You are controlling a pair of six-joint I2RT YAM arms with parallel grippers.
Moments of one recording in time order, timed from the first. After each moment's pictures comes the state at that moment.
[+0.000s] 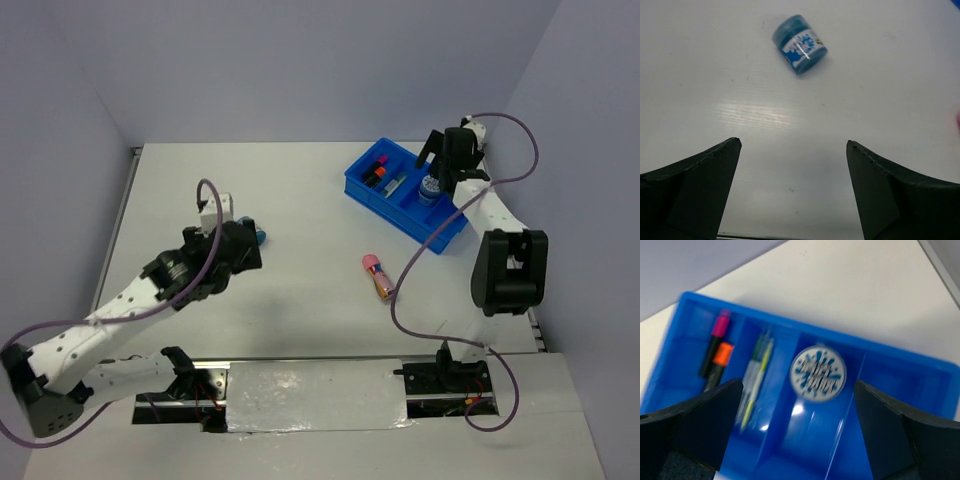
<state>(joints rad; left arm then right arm) -0.85 0.96 1.02 -0.86 -0.69 -0.69 -0.01 1.77 1.33 -0.08 0.24 0.37</state>
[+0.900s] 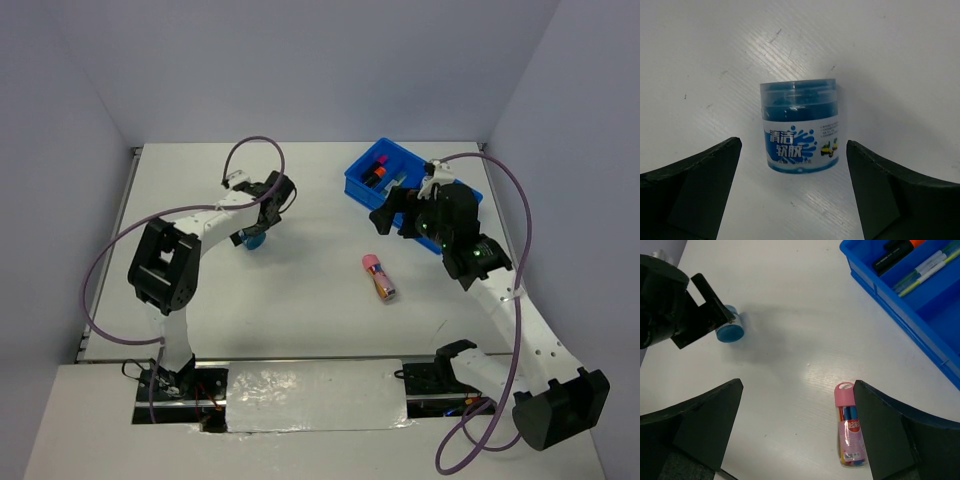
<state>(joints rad) -0.50 1.90 1.45 -0.84 -0.67 -1.11 0.31 0.98 0.94 -0.35 -0.14 0.39</state>
